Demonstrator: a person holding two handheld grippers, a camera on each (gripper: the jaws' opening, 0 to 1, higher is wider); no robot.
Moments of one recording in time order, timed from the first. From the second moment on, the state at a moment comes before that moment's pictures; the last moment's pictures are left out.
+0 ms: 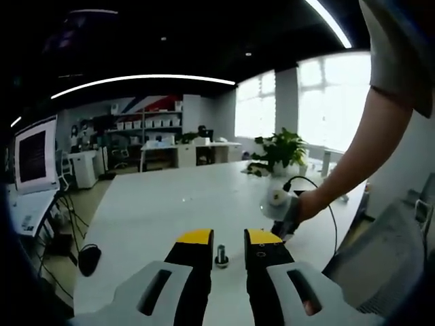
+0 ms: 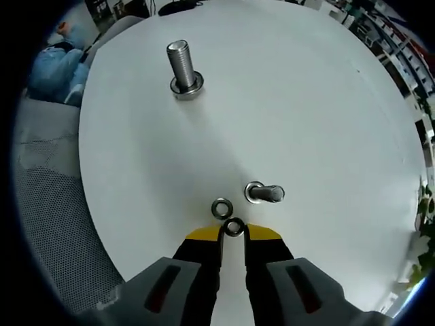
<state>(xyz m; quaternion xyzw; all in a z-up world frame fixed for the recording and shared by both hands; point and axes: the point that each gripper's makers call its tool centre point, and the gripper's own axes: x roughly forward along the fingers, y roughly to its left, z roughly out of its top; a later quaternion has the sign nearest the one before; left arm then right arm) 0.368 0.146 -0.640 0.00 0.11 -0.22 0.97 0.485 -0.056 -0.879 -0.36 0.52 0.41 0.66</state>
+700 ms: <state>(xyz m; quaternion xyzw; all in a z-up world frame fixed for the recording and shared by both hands) 0.368 0.143 -0.641 0.00 0.12 -0.23 0.97 0.485 -0.053 -0.874 -0.34 0.51 0.39 0.68</state>
